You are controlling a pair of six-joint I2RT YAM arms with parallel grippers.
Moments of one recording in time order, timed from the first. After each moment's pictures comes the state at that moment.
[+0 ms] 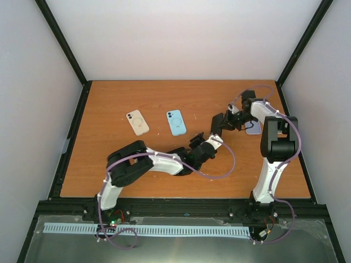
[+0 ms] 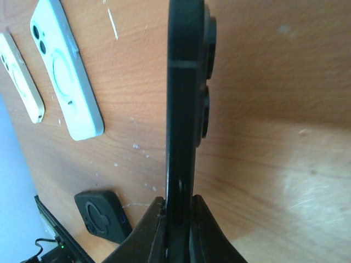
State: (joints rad) left arm -1.14 2.10 1.19 0.43 -0.68 0.22; right arm 0.02 1.99 1.41 -0.81 -0.72 0.25
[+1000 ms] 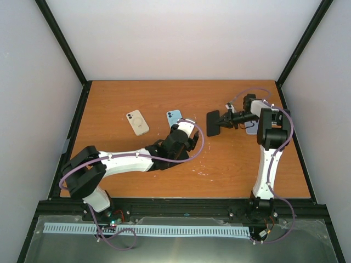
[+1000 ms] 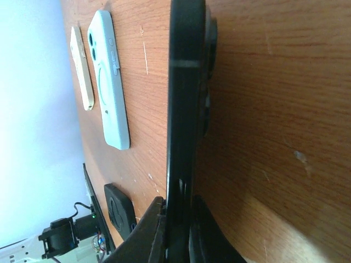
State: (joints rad) left arm -1.01 1.59 0.90 0.29 -0.51 -0.17; right arm -0.06 2.30 1.62 -0.85 -1.04 -0.03
